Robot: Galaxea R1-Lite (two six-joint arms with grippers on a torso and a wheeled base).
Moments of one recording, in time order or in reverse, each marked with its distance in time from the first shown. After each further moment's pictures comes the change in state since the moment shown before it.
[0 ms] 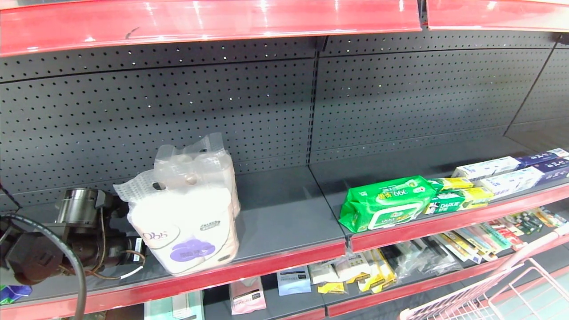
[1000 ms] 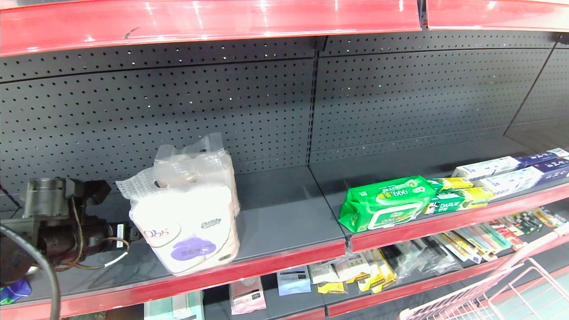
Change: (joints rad) left arm 0.083 -0.114 0.007 -0.051 -0.004 0.025; right arm 0.000 0.000 0.000 0.000 0.000 0.000
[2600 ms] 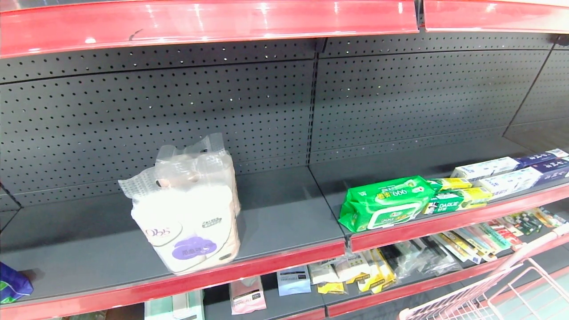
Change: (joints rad) left arm 0.067 -1.460 0.084 0.712 -0.270 0.034; right arm 0.000 0.000 0.000 0.000 0.001 0.002
